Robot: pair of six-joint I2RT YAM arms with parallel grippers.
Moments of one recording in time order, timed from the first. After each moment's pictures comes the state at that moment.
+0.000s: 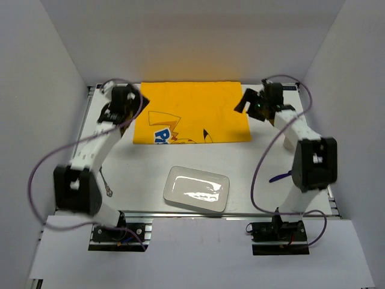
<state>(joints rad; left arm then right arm) -0.18 1.38 1.12 -0.23 -0.24 -0.88 0.12 1.69 1.24 -0.20 -0.26 0.45</state>
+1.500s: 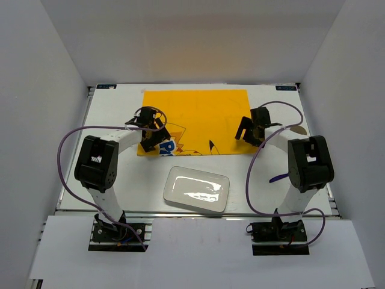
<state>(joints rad) -0.30 1.81 1.12 -0.34 -0.02 -0.79 0.23 1.79 1.06 -0.24 0.06 0.49</state>
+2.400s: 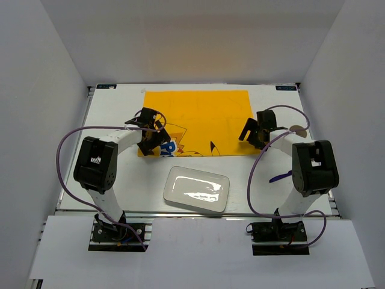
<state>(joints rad) -0.31 1.79 1.13 -0.44 -0.03 -0.82 0.18 1.72 0.97 -0.19 0.02 0.54</state>
